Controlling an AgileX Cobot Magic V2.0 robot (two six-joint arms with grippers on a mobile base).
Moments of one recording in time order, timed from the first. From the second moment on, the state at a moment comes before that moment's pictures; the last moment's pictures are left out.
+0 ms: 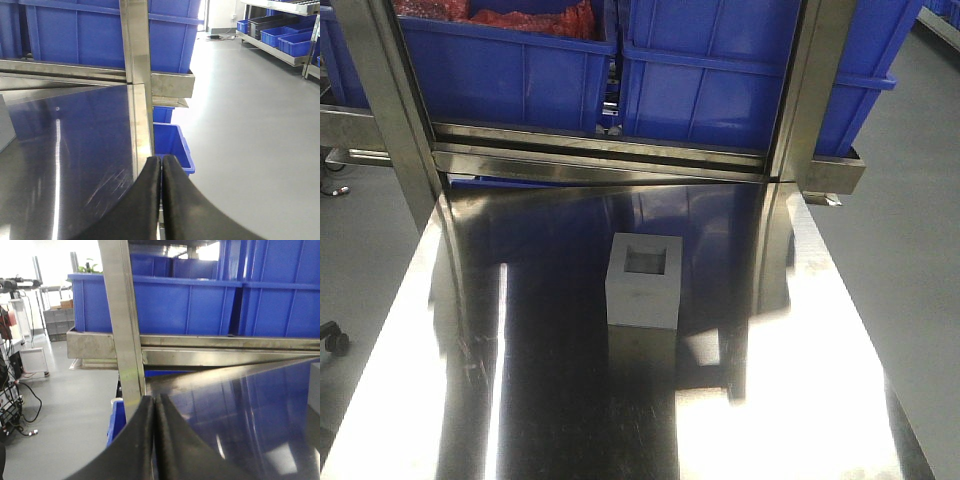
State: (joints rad) left arm 0.01 -0.01 0.03 -0.05 0.04 0.07; right arm -0.08 -0.01 0.03 0.01 0.22 0.01
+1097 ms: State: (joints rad) left arm 0.01 0.45 -0.58 -0.08 0.48 0.22; right arm -0.08 -0.01 0.03 0.01 0.22 0.01
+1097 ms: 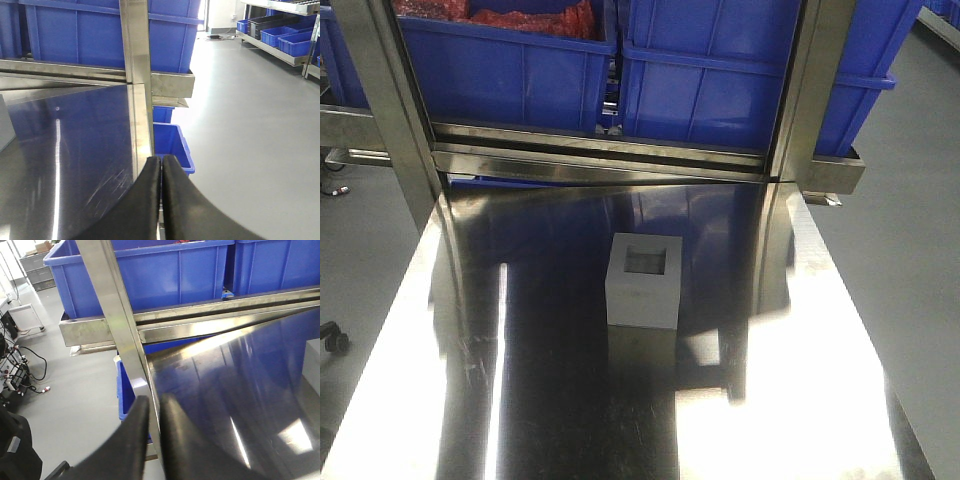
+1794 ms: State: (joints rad) left arm 0.01 0.51 -0.58 -0.19 0.48 0.24; right arm -0.08 -0.01 0.03 0.01 0.22 0.01
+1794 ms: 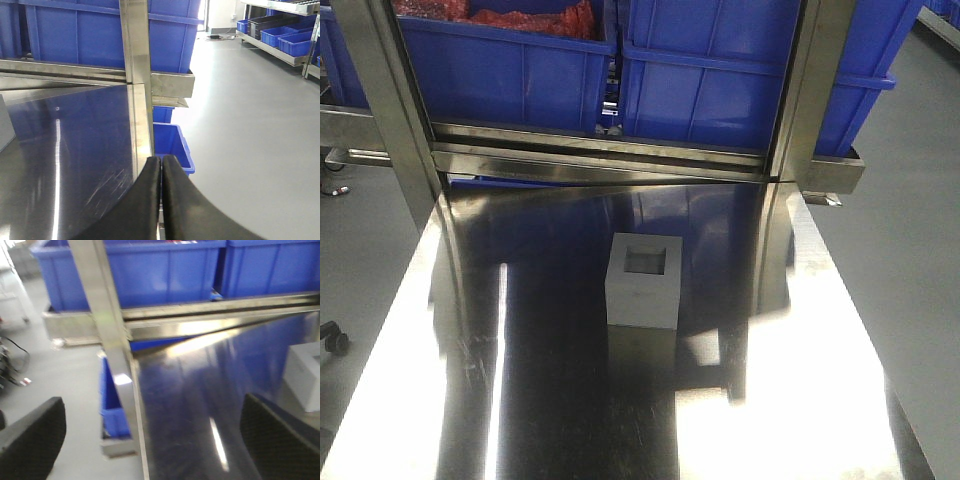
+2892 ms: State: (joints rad) left arm -0.44 1.75 -1.34 -0.57 0.48 0.49; right arm -0.08 -0.01 0.03 0.01 0.22 0.01
